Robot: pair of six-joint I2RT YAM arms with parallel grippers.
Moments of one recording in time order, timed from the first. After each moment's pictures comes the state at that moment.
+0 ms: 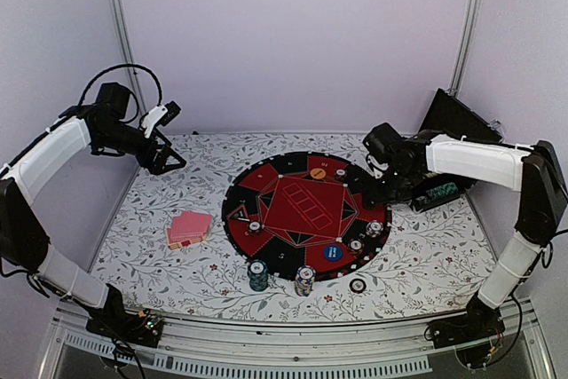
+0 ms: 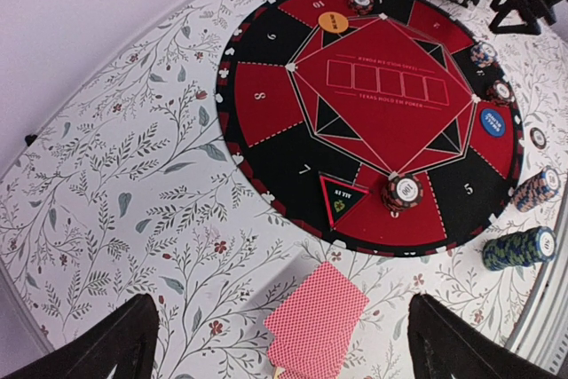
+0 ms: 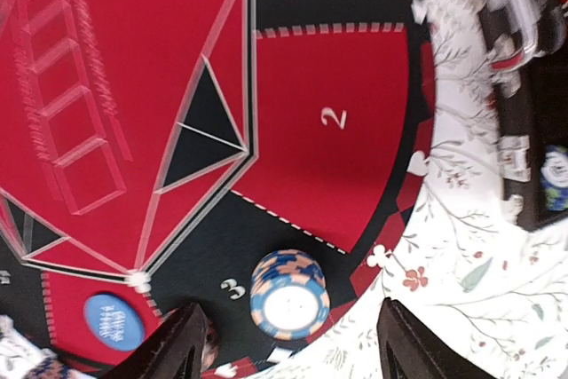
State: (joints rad) left arm -0.08 1.42 1.33 -0.83 0.56 0.59; right arm 0.61 1.72 1.24 -0.77 0.15 0.40
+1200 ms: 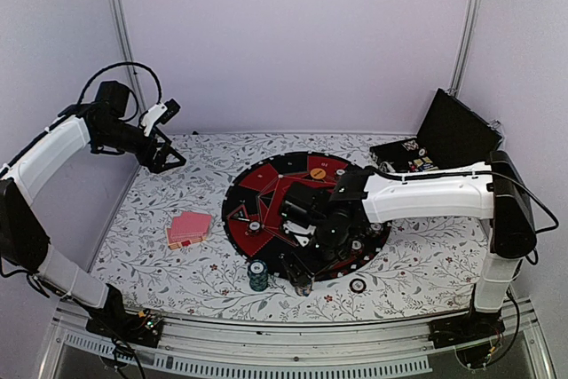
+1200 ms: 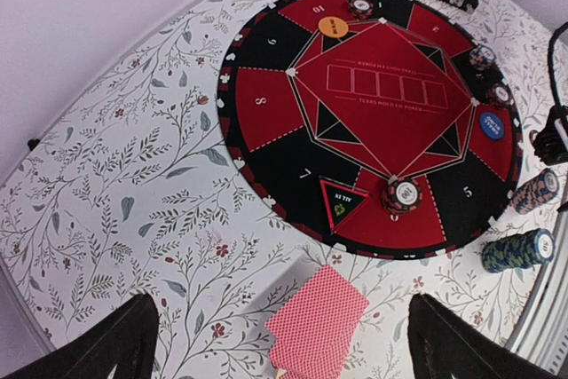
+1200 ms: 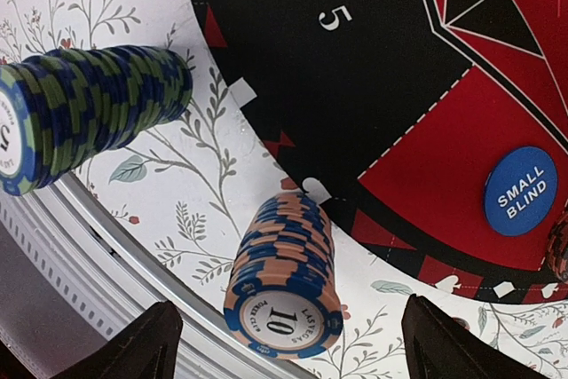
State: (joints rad) left arm -0.08 1.42 1.34 -0.84 0.56 0.59; right arm 1.16 1.88 1.45 -0.91 -0.09 0.46
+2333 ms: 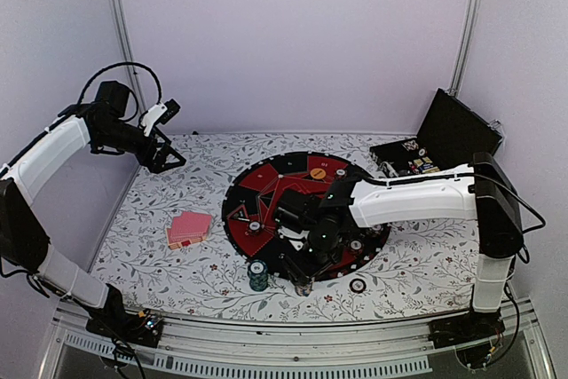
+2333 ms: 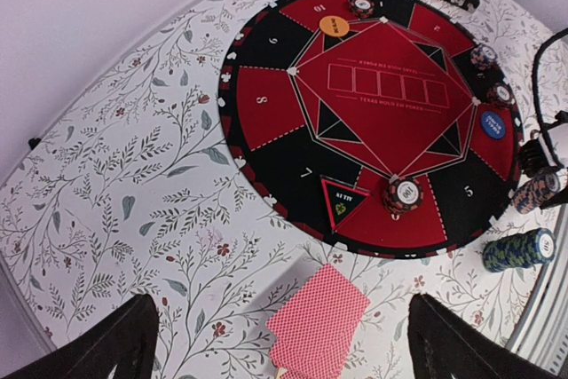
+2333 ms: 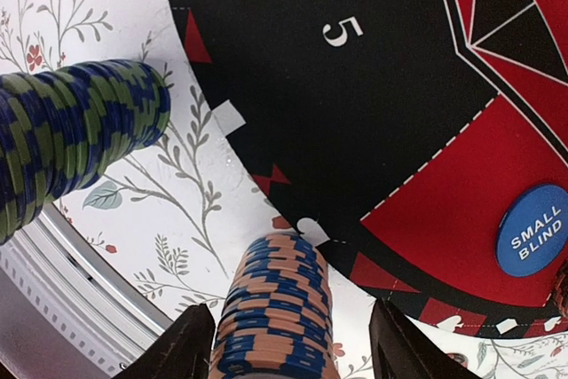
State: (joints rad) left arm -0.08 1.42 1.34 -0.84 0.56 0.59; right arm 1.16 1.96 1.47 -0.87 -0.07 0.42
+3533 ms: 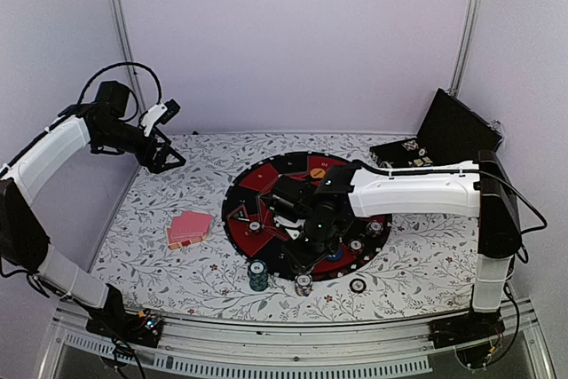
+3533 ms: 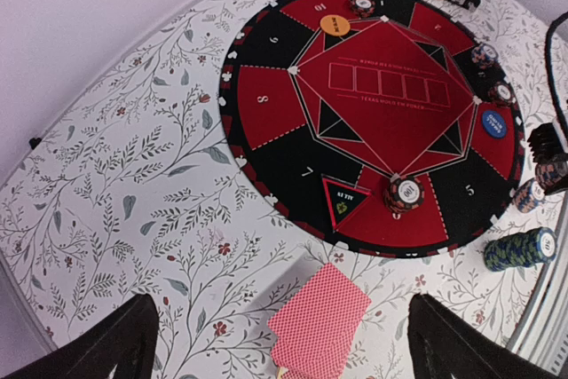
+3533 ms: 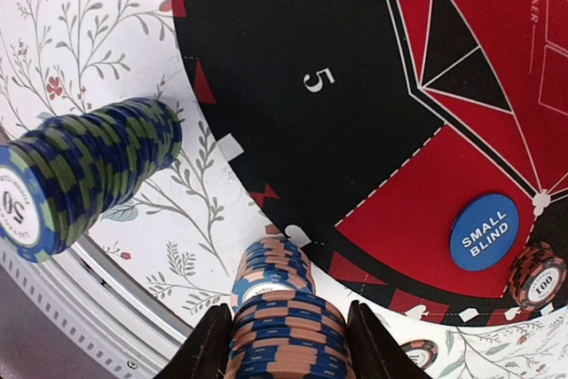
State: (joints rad) left arm -0.08 1.42 1.34 -0.84 0.55 0.60; right arm 1.16 1.97 1.57 -0.96 0.00 0.42
